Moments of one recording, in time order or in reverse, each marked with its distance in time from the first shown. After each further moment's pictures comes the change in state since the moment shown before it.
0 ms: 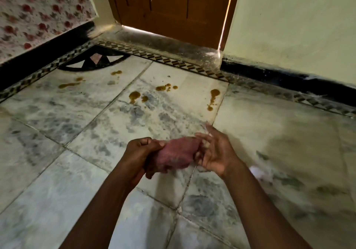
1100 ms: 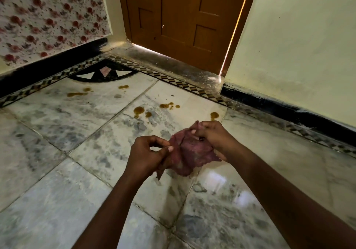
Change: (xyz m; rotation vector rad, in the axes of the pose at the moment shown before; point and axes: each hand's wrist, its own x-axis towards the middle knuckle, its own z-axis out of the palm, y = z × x) left_hand -0.003 0.043 0.024 0.346 0.216 0.296; right_hand -0.016 -0.076 0.062 -0.780 0.045 -0.447
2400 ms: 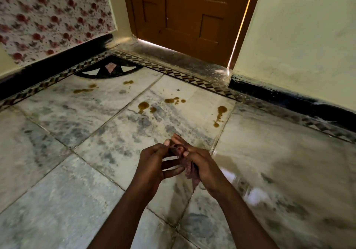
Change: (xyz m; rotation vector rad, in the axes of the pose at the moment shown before) left_hand -0.023 -0.019 0.025 -0.550 -0.069 -0.264; right_hand -0.031 0.086 0.049 0.196 -0.271 -0.262
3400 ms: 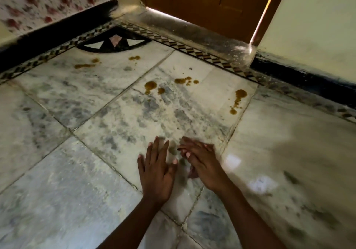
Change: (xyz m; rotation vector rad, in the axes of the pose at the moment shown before) left_hand 0.061 -0.129 -0.066 1.184 0.260 0.392; right_hand 0.044 0.104 -0.018 -0.611 -0.013 -0.121
